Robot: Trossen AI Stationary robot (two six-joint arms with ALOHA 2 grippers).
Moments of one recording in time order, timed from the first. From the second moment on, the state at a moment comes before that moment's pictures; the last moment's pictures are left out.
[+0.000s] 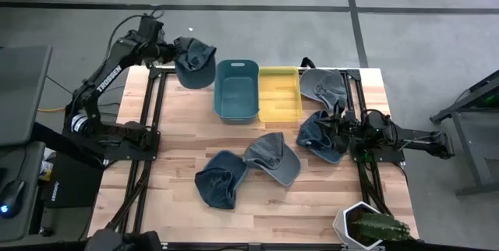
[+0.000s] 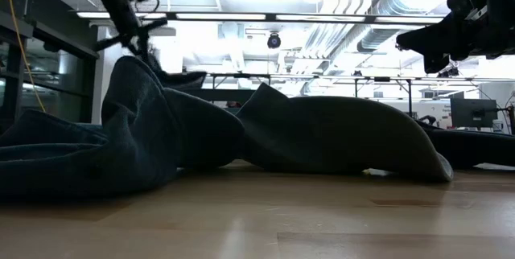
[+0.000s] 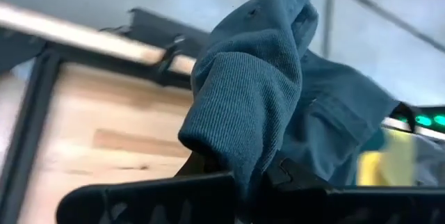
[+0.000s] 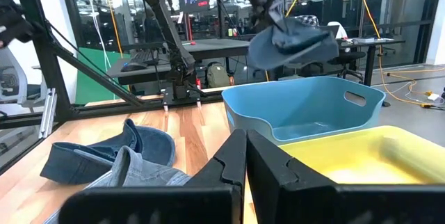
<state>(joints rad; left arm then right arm) 1.14 1.23 1.24 -0.85 0.10 -0.71 -0.12 0.01 0.02 0.06 0.06 0.08</state>
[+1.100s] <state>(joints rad) 0.69 1.46 1.31 -0.64 0.03 -0.95 -0.12 0.01 0.02 0.06 0.06 0.08</state>
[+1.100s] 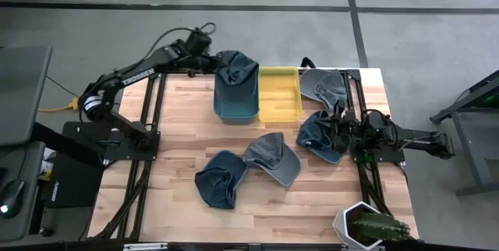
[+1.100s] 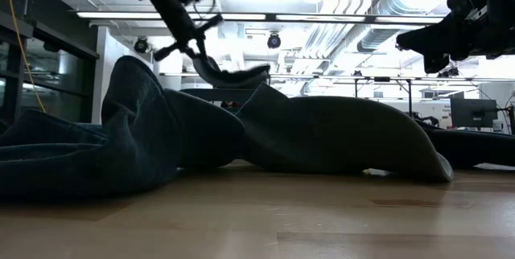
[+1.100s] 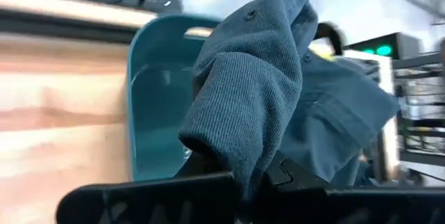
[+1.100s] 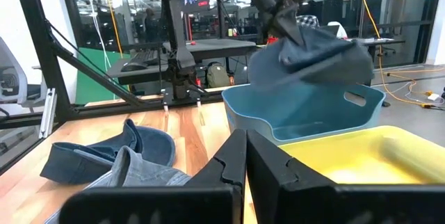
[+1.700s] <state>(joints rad) 0.64 1.59 1.31 -0.66 -0.03 -1.02 -0.12 0.01 0.02 0.06 0.06 0.08</state>
